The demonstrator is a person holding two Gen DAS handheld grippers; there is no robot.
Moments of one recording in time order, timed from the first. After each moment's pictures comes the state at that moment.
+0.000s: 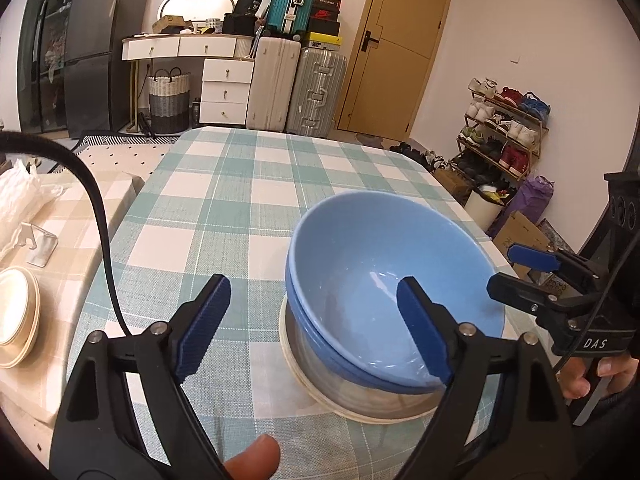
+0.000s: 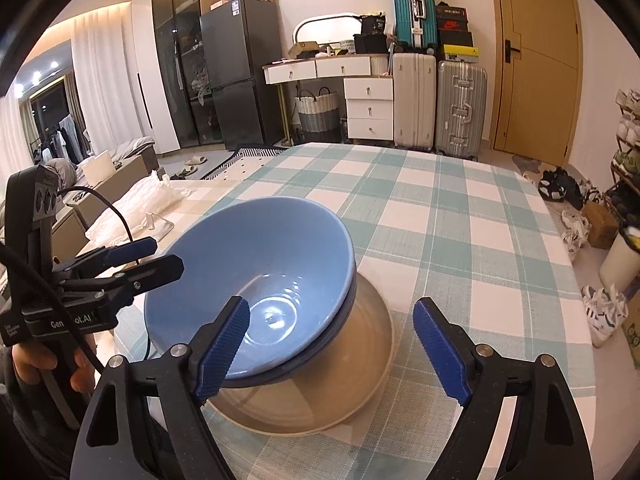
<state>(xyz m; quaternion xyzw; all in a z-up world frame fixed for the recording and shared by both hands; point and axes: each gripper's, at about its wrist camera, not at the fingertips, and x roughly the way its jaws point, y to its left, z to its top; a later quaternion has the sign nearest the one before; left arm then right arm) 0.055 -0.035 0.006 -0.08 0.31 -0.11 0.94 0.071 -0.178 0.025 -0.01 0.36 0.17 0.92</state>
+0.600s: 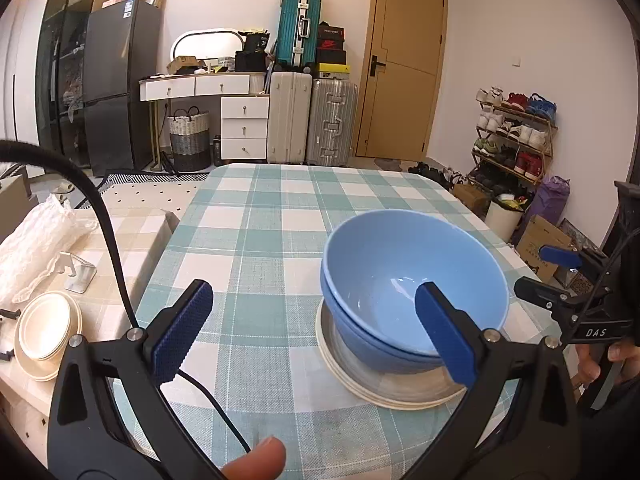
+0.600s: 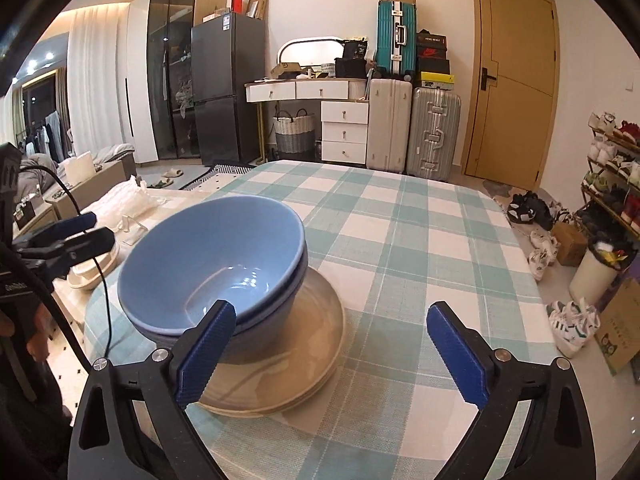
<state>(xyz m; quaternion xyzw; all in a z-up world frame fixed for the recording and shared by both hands) 0.003 -0.024 0.027 -0.04 0.25 -0.07 0.96 0.043 -0.200 0.018 -0.04 0.32 0.13 0.94</state>
